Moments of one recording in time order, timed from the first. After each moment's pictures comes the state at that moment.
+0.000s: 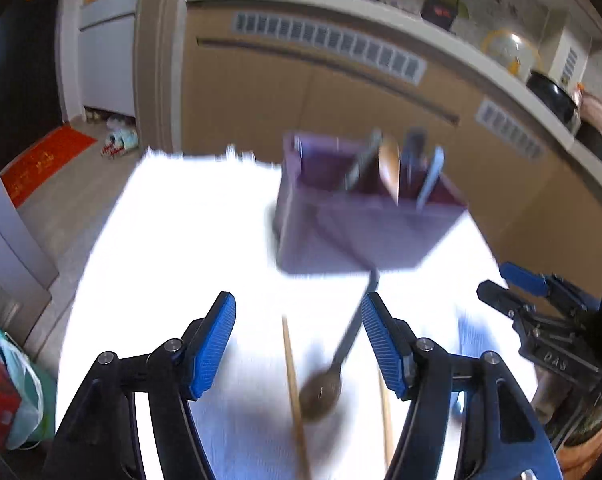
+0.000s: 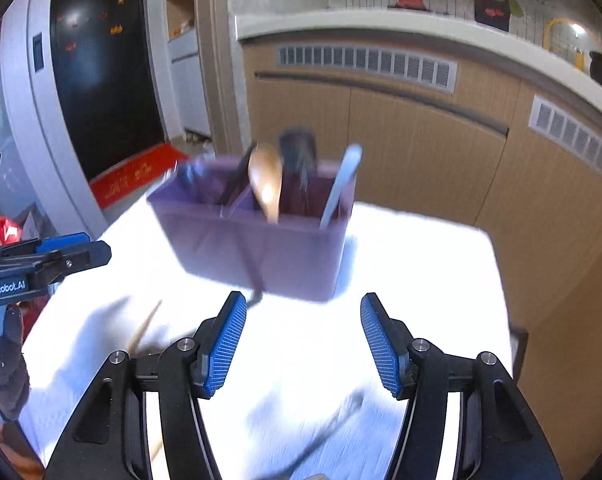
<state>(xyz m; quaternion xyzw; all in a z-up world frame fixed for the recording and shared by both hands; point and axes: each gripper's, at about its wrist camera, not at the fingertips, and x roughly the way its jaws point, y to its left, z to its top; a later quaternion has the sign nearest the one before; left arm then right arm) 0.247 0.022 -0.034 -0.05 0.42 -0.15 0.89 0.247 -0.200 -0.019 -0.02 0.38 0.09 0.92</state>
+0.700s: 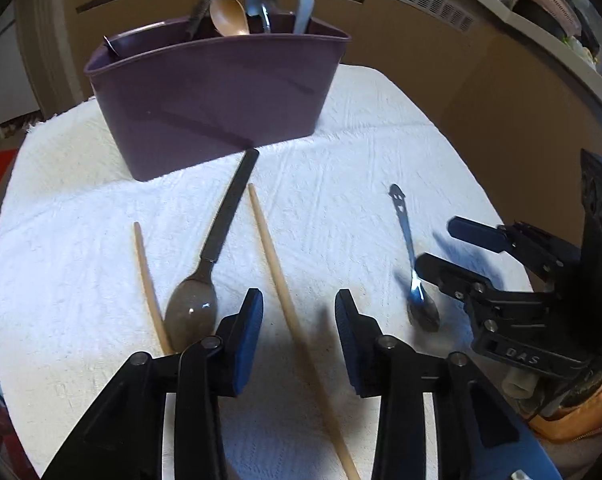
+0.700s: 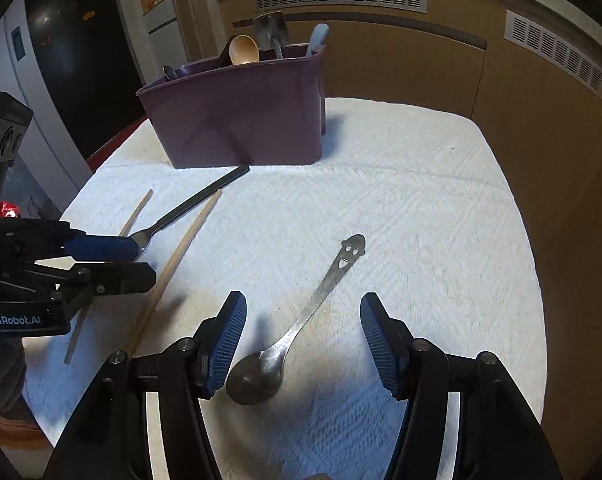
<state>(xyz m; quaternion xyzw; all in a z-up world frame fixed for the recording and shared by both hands) 0.217 -0.062 -0.075 0.05 0.51 -0.27 0.81 0.184 -0.225 -0.078 0.02 0.44 0.07 0.89</state>
